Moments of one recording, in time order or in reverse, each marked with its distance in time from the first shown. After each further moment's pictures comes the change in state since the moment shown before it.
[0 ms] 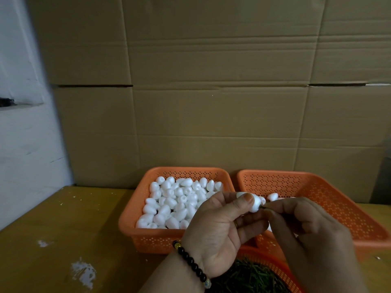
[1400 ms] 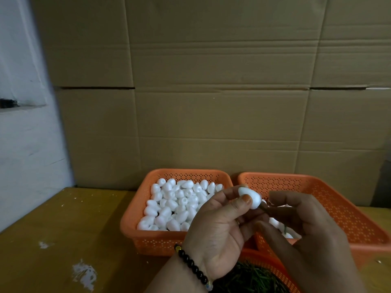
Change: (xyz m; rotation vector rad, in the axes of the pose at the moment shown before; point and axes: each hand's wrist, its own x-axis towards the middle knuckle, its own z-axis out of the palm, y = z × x) left_hand 0.000 0.001 0.000 -0.096 -0.030 0.048; right_hand -0.001 0.000 0.001 0.089 -0.062 0.104
